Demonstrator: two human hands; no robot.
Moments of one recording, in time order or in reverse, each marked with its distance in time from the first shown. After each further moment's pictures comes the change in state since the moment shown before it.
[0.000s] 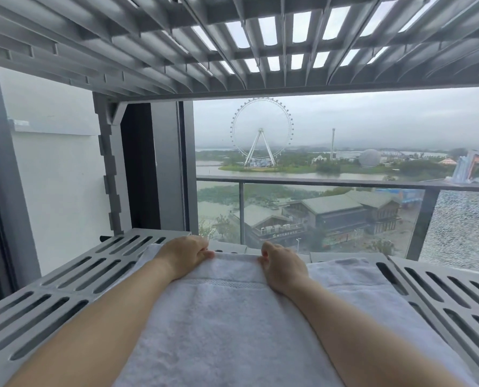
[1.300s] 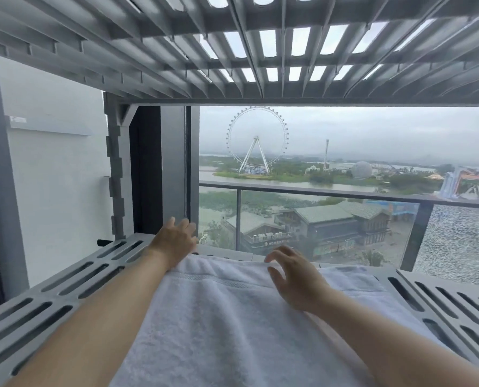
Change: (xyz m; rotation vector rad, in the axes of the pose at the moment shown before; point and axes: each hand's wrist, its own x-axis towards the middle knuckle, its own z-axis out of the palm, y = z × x) left_hand 0.017 -0.044 -0.010 0.826 0.164 0.077; right_hand -0.017 -0.006 -0.017 0.026 0.069 -0.243
